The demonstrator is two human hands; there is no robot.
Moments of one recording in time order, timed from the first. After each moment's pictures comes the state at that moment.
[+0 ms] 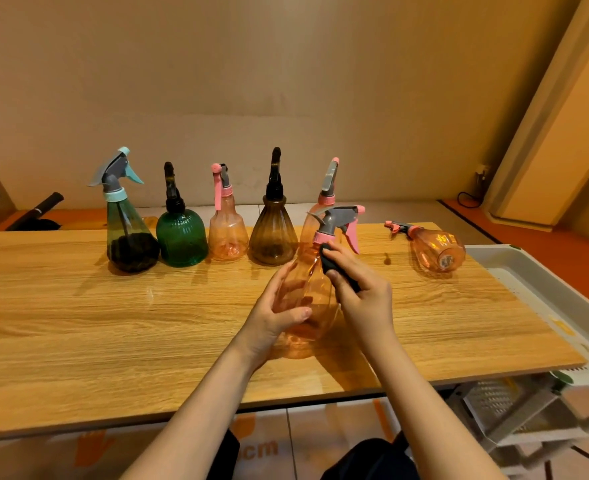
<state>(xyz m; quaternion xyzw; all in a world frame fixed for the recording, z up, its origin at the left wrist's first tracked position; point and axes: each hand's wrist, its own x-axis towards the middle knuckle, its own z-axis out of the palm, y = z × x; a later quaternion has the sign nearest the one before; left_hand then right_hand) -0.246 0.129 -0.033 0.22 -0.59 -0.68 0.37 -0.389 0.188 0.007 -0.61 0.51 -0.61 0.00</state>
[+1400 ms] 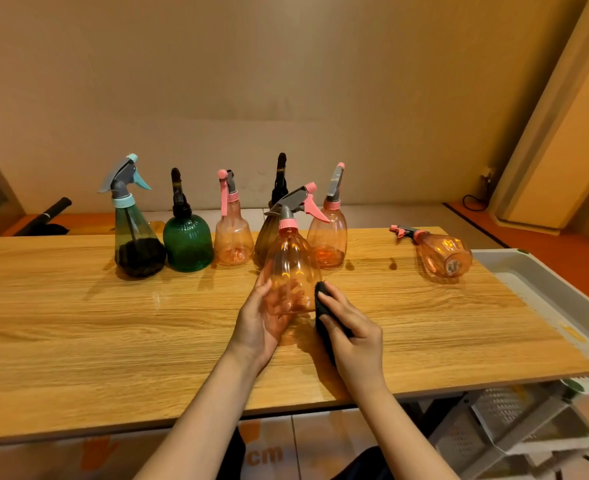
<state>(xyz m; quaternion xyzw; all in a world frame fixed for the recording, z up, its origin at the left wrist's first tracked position) -0.243 0.119 -0.033 0.22 -0.35 -0.78 0.47 -0.366 0.199 -0.044 -0.57 0.49 -0.66 0.08</state>
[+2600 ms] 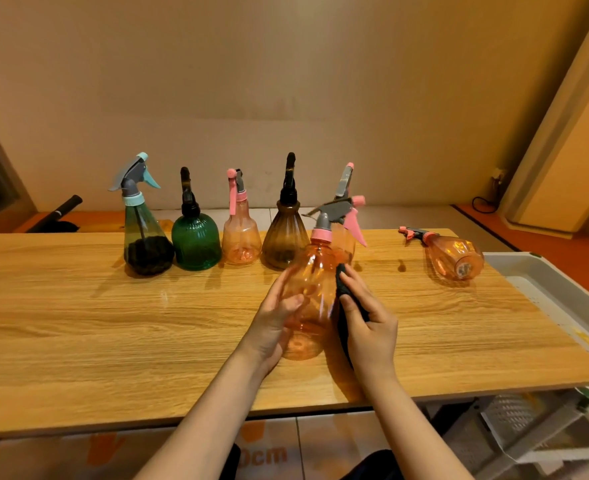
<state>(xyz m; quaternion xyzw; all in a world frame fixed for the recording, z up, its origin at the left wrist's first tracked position) -0.244 0.121 -0.033 0.21 -0.47 -0.75 0.41 -0.368 0.192 -0.025 -0.51 0.50 -0.70 0.08</state>
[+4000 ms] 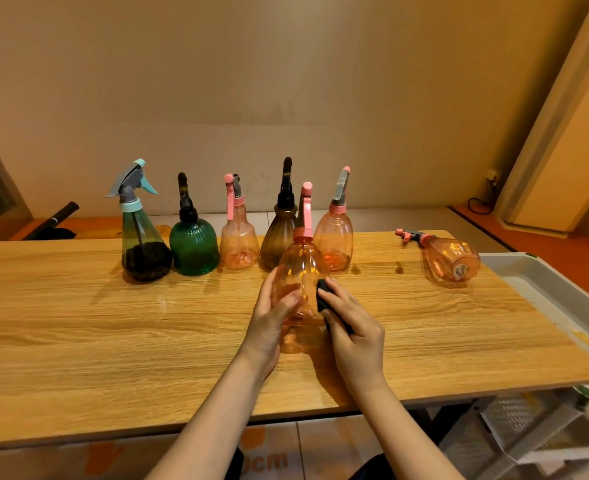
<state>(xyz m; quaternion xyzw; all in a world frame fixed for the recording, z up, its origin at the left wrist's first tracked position) -0.245 0.123 -0.028 0.26 -0.48 -0.70 0.46 -0.362 0.189 -0.037 -0.60 0.49 -0.64 -0.01</state>
